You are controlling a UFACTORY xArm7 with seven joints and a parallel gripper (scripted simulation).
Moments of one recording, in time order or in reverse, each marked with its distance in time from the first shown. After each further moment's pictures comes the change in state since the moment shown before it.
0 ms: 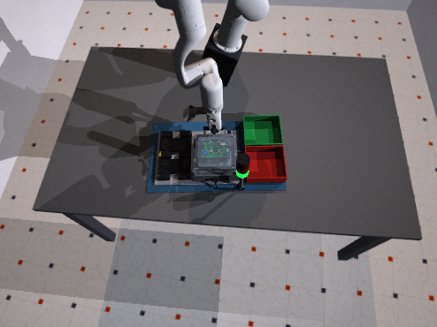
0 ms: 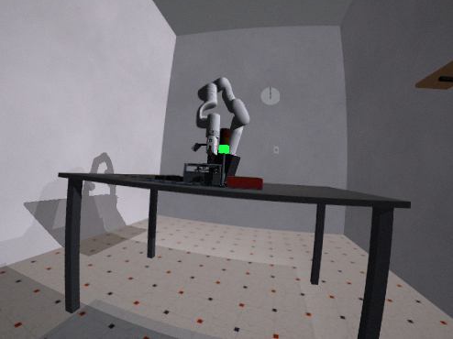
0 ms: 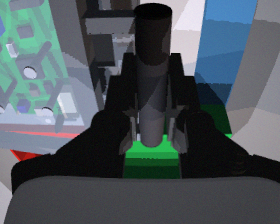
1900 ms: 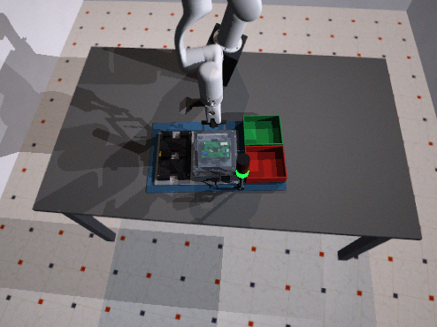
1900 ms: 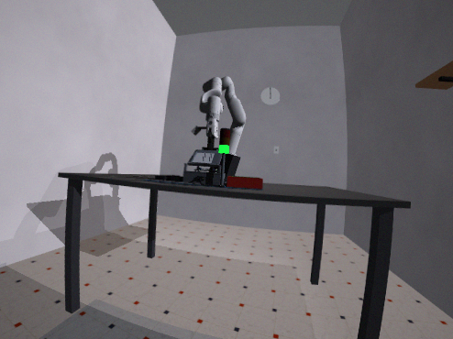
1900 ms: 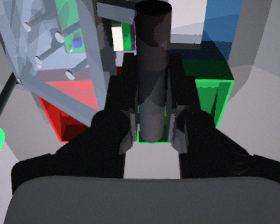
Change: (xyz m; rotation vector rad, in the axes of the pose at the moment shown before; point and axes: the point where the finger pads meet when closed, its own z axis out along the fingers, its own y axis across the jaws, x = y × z) arm 0.000 -0.029 -0.091 -0.014 0.002 0.000
